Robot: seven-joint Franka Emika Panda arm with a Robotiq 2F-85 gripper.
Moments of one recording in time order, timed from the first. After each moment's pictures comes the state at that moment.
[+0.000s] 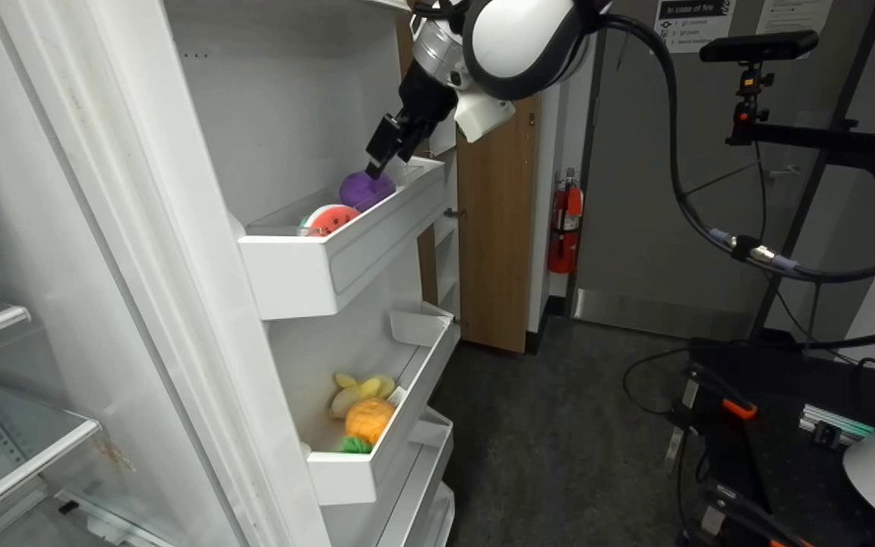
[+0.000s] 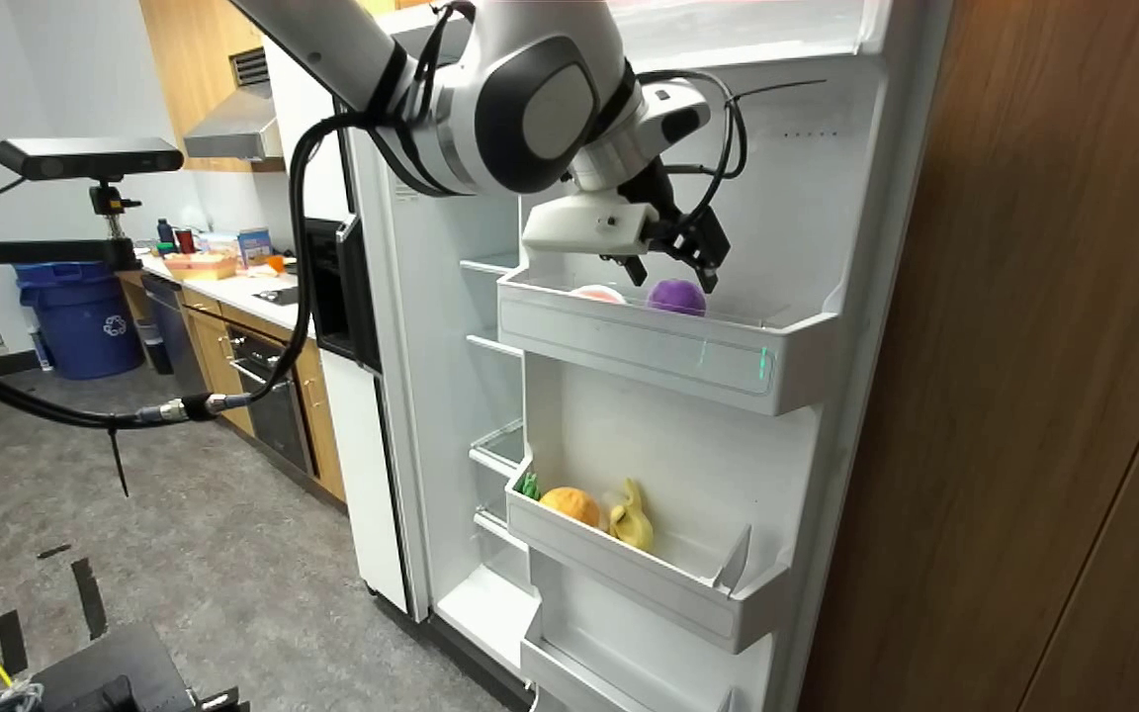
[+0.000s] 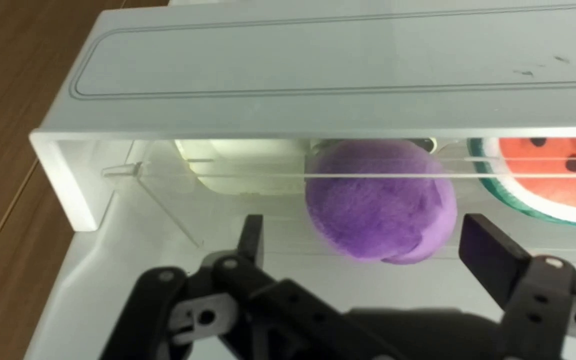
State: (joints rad) arm -0.04 0.10 -0.08 -2.12 -0.03 2.90 -0.07
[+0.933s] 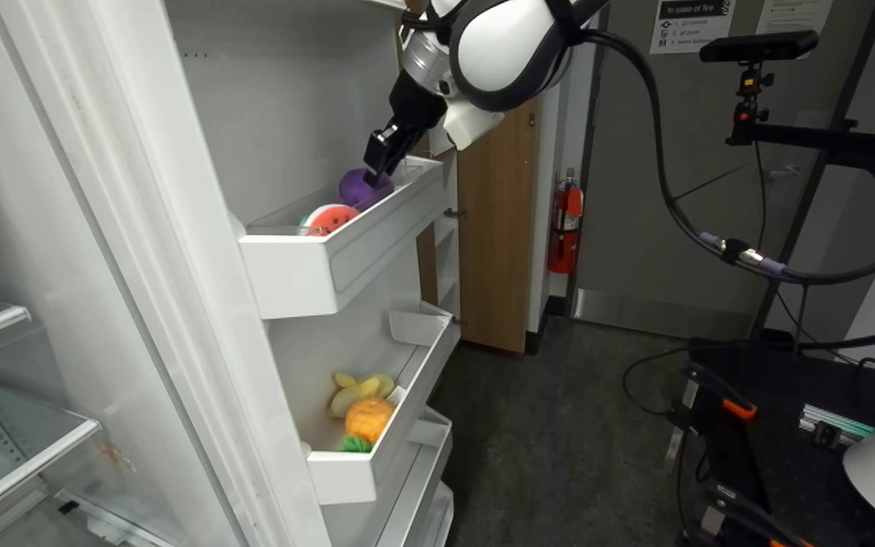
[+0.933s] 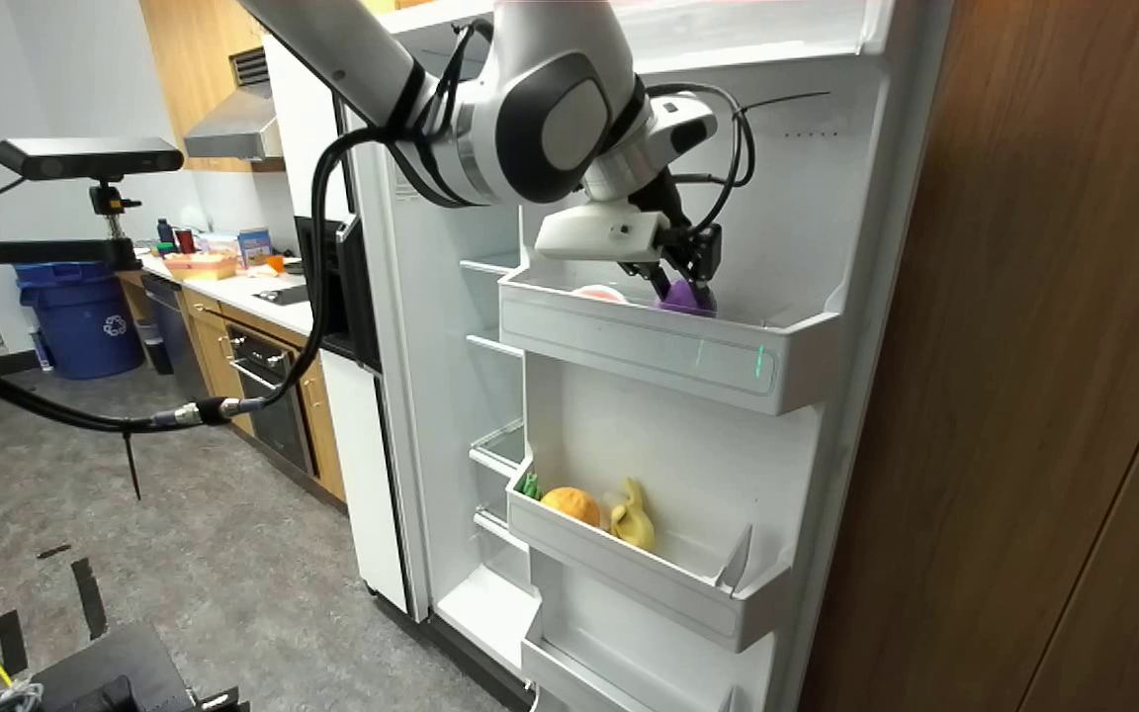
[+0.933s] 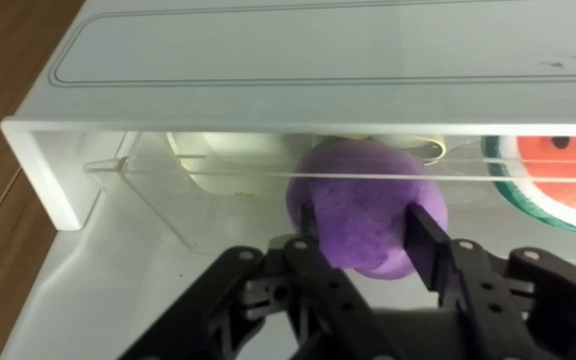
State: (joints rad) arm -0.04 0.15 -0.08 -2.07 -0.05 2.90 -0.07
